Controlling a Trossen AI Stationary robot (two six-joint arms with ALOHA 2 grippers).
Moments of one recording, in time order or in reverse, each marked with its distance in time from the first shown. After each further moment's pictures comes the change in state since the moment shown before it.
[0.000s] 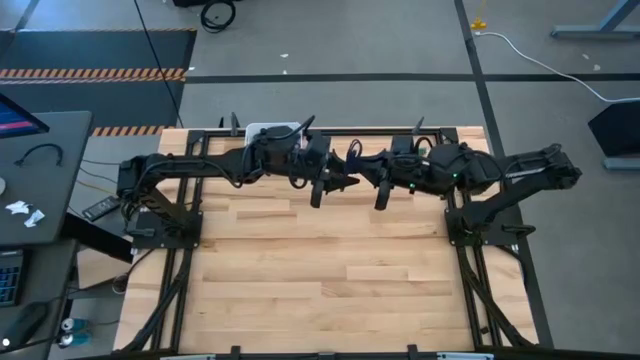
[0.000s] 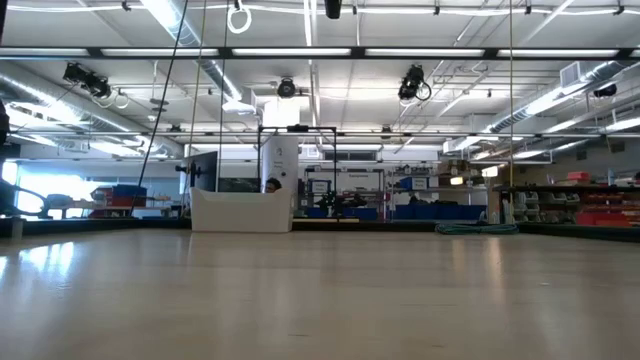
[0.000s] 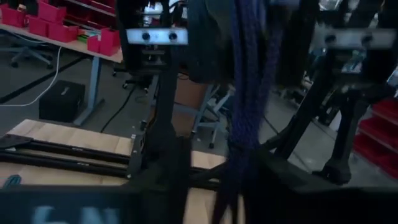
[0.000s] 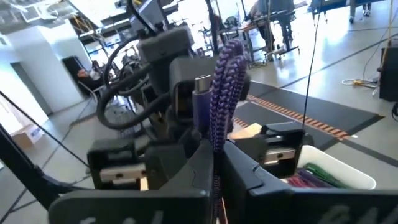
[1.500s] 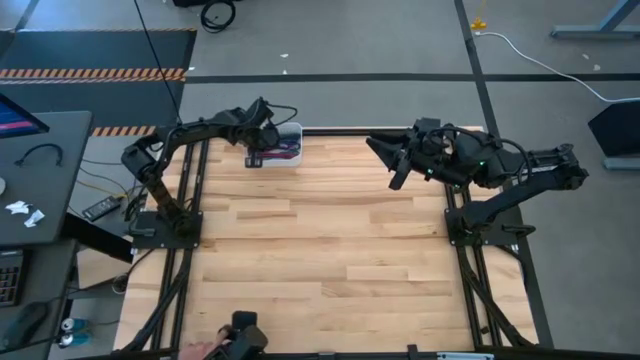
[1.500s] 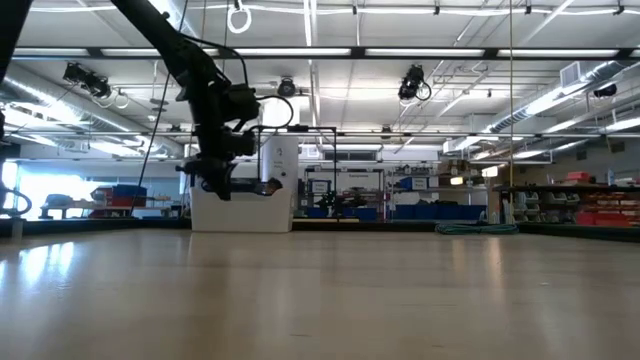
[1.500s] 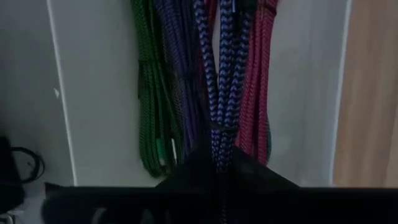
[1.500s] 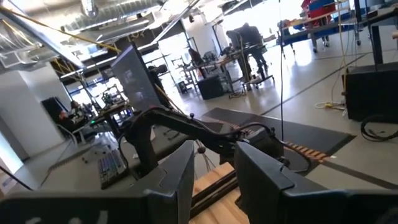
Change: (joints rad) left arm 0.668 0.111 -0.280 -0.776 -0.407 1.186; right arm -0.016 -0.090 0.000 0.045 0.124 -0.026
